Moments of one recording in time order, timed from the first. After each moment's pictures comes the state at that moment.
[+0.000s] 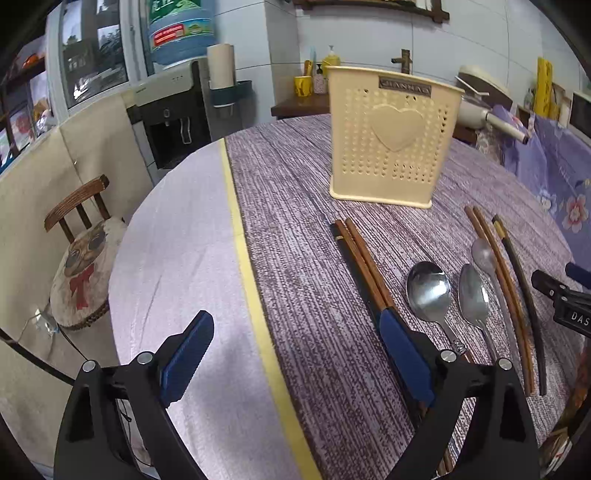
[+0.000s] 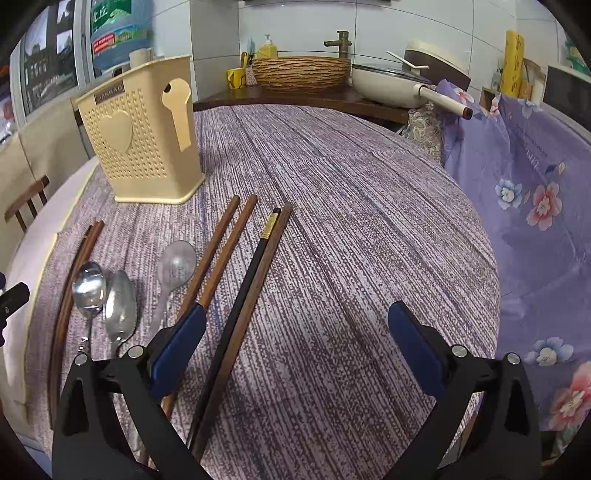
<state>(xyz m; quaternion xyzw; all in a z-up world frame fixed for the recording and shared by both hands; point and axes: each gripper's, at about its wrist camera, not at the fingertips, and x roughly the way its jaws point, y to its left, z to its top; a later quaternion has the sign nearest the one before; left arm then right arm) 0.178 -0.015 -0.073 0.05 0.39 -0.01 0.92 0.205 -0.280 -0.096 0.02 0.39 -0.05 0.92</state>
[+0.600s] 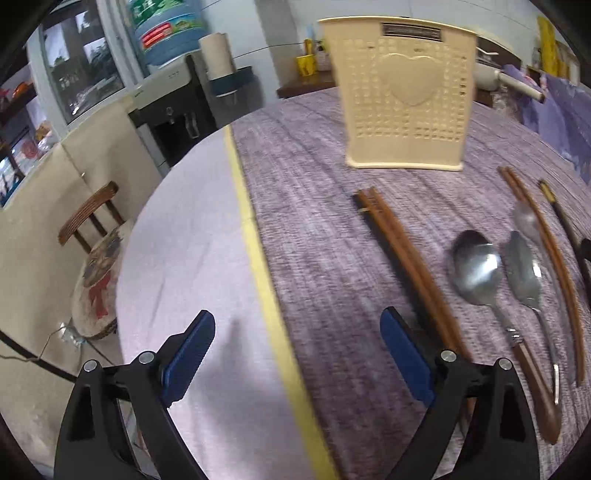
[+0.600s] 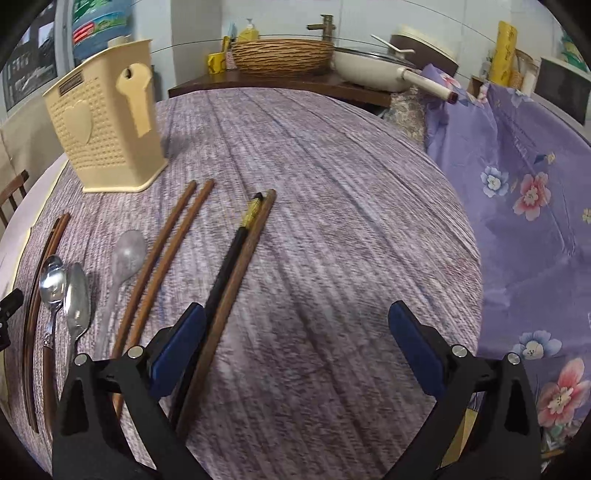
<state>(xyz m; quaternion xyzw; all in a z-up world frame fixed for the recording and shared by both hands) 0.199 -0.010 -0.096 0.11 0.42 0.04 0.90 0.211 -0.312 -0.105 0.02 0.42 -0.08 0.90</state>
